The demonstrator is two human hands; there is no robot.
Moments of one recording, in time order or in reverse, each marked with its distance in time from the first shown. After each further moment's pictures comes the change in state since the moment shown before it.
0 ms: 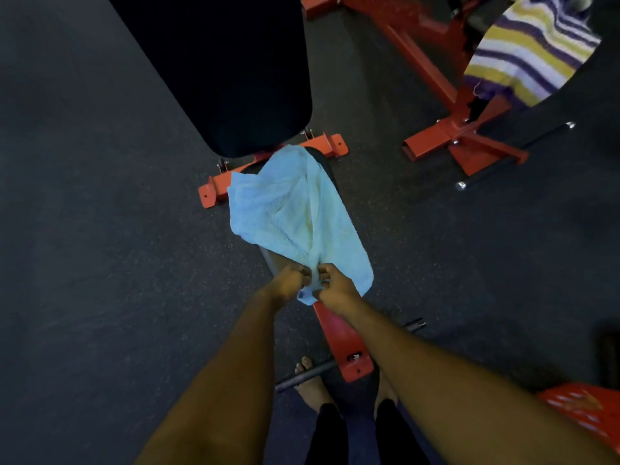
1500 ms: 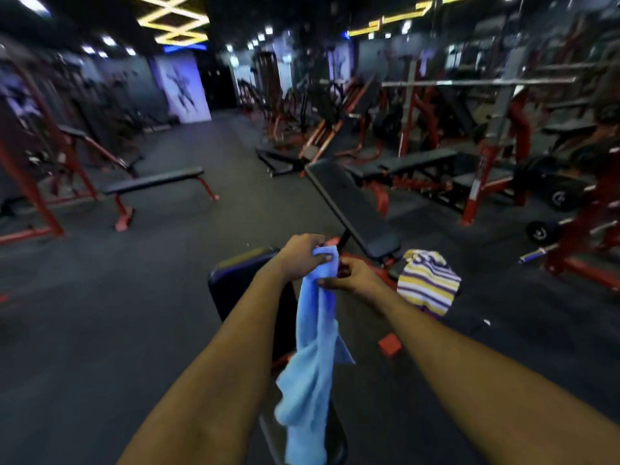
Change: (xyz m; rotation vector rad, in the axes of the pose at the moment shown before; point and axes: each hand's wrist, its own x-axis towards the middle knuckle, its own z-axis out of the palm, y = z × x) left_hand -0.355 0.413 -0.097 0.789 0.567 1.059; right_hand -0.274 -0.282 -0.304 0.192 0.278 -0.829
